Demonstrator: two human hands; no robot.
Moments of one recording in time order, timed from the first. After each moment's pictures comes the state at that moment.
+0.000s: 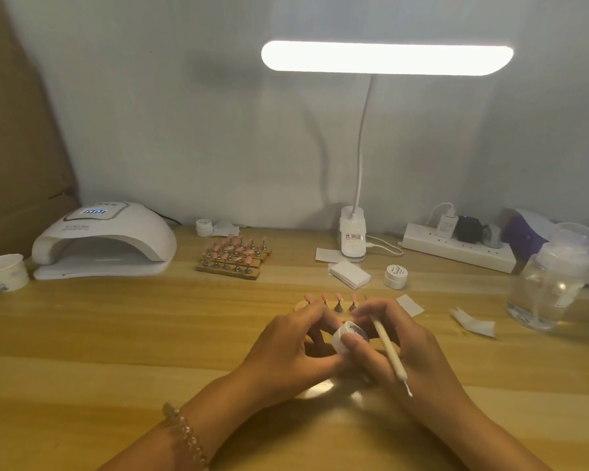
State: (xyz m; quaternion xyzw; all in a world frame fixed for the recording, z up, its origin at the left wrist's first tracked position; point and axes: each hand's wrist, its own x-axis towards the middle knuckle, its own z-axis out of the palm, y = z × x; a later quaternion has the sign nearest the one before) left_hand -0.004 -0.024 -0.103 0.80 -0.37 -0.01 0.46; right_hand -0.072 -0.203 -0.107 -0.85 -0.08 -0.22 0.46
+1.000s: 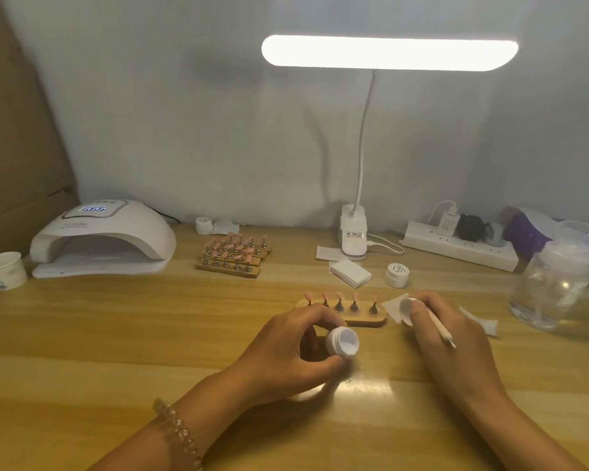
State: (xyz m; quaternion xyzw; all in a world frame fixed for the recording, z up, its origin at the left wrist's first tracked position) left_hand 0.000 -0.018 -0.104 0.82 -0.39 -0.03 0.42; right_hand -0.066 -0.239 -0.108 -0.87 0.08 -0.30 0.38
